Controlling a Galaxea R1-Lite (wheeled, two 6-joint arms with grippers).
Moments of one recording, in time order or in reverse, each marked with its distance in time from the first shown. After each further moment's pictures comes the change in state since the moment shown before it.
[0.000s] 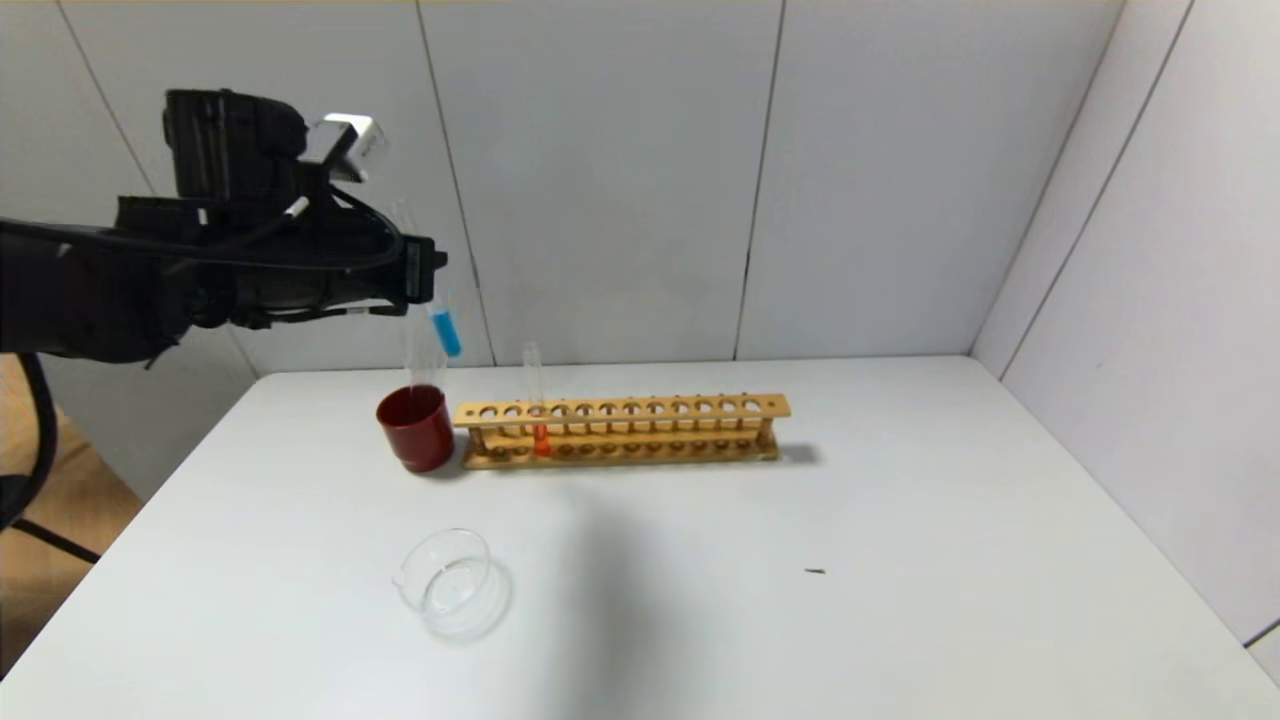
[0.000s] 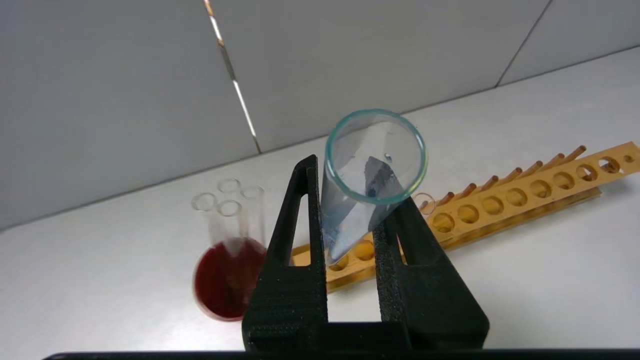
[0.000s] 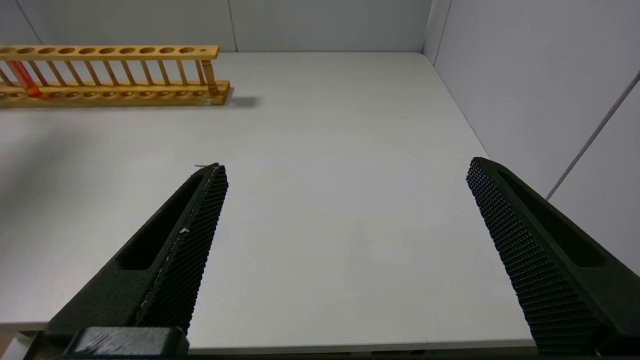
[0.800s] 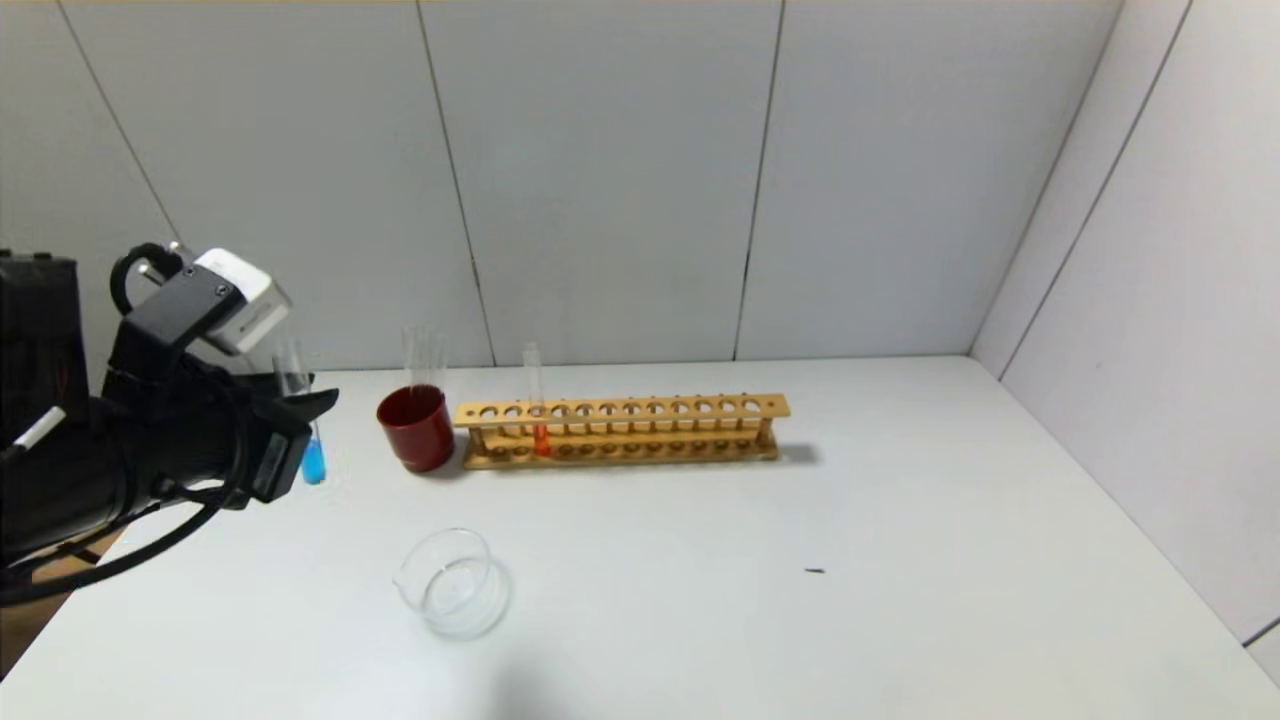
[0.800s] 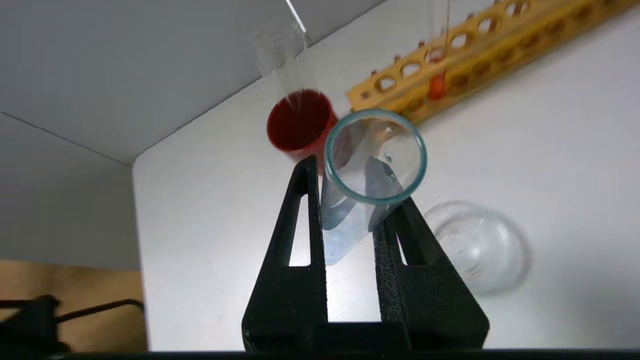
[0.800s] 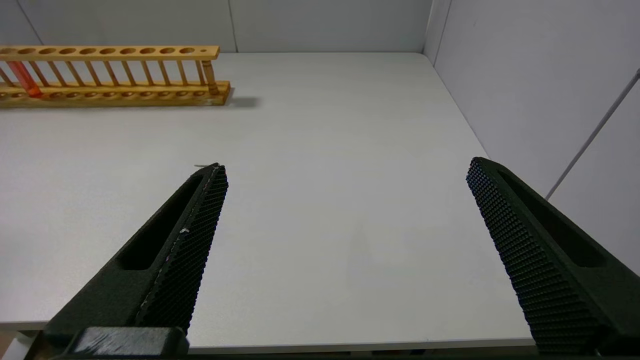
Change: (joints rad) left arm 0.002 -0.439 0.623 -0.089 0.105 0.350; right arm 0.000 0.000 0.000 0.000 0.000 0.001
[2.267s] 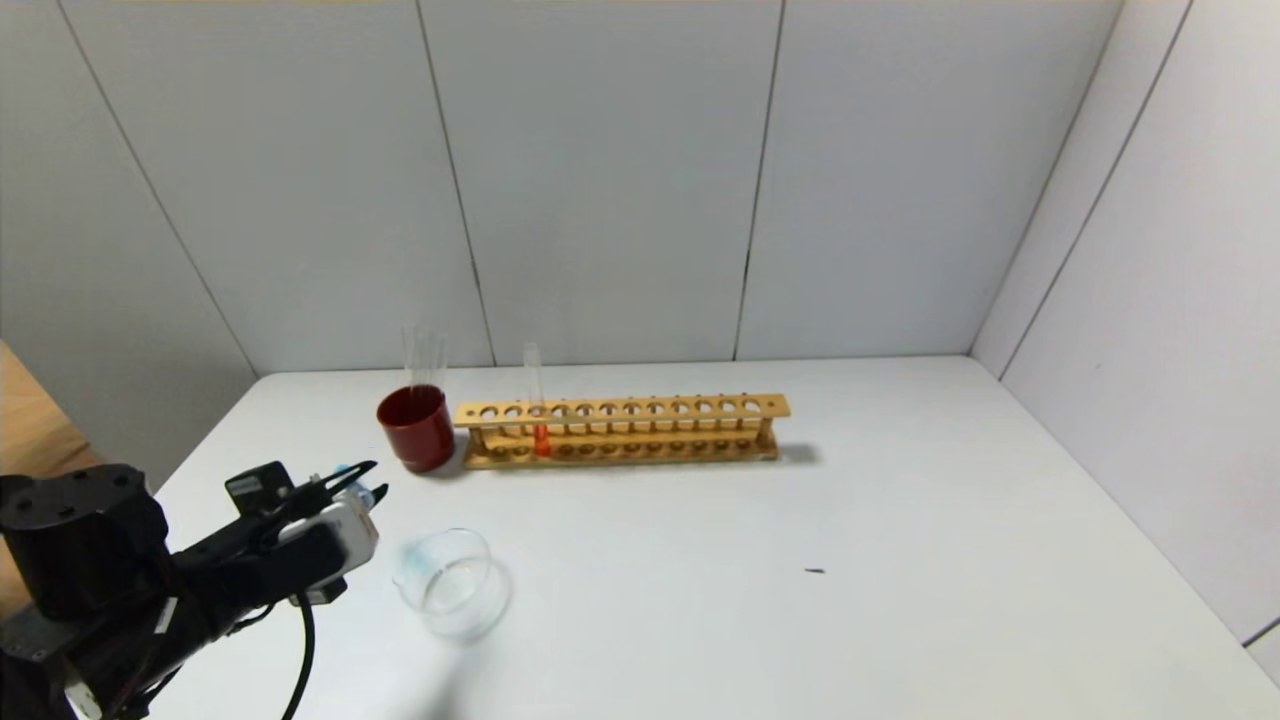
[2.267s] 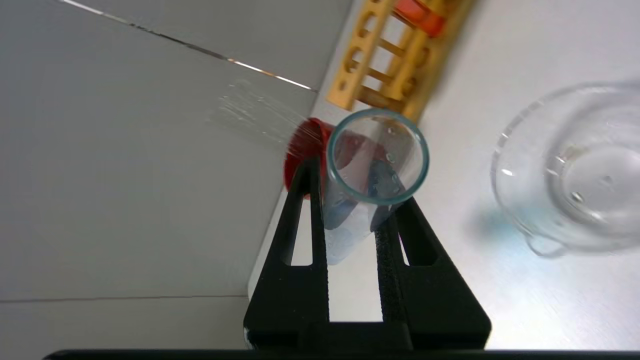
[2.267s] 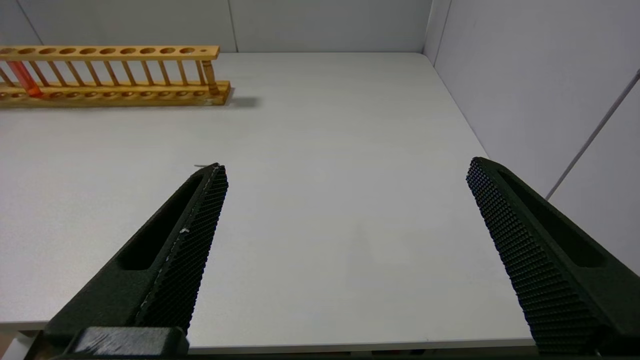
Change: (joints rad) left arm 0.119 0.448 0.612 -1.198 -0.320 0.711; right arm 0.000 0.000 0.000 0.000 0.000 0.000
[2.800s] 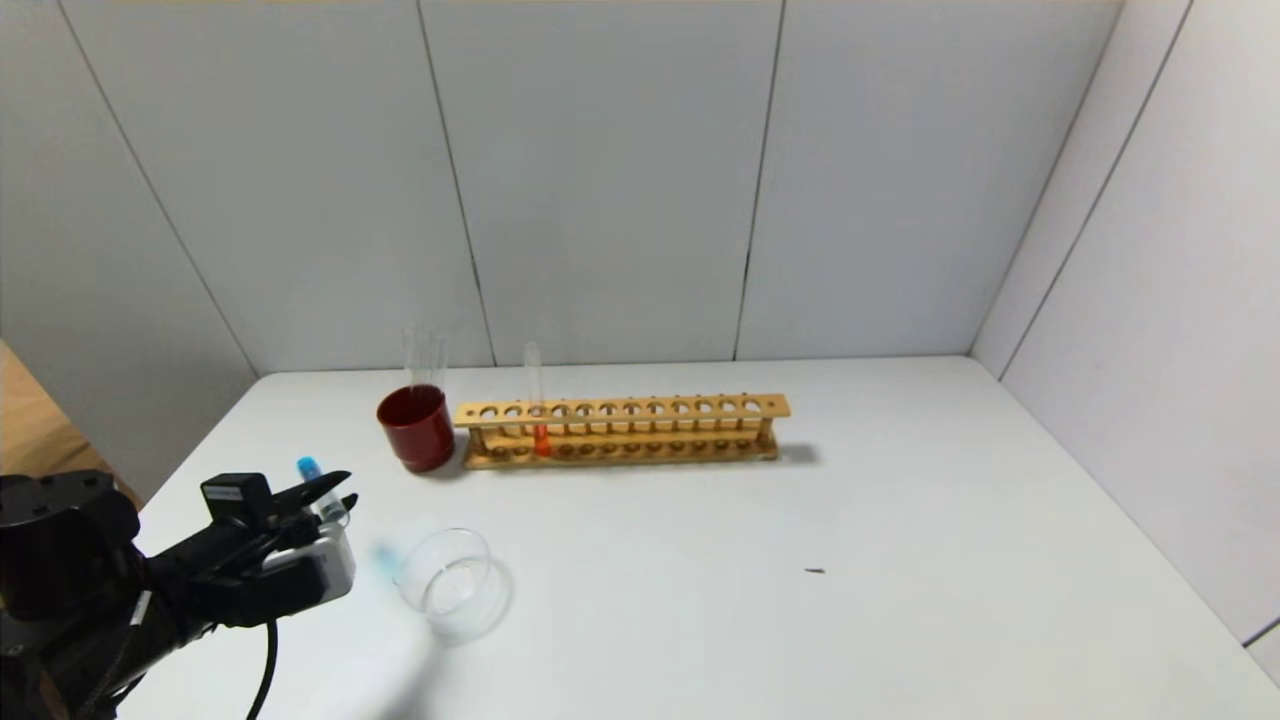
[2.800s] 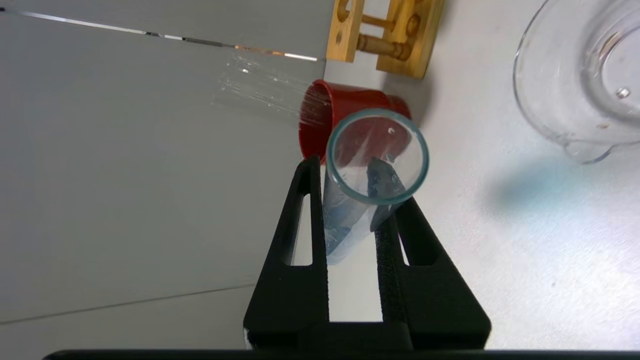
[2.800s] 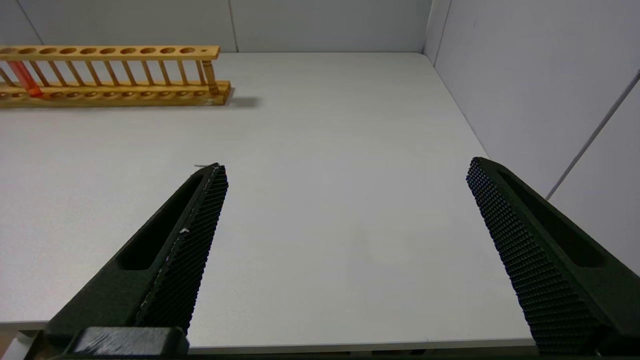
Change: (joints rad) left arm 0.111 0.006 0.006 0.030 -0.070 0.247; right arm 0.000 0.000 0.000 0.000 0.000 0.000
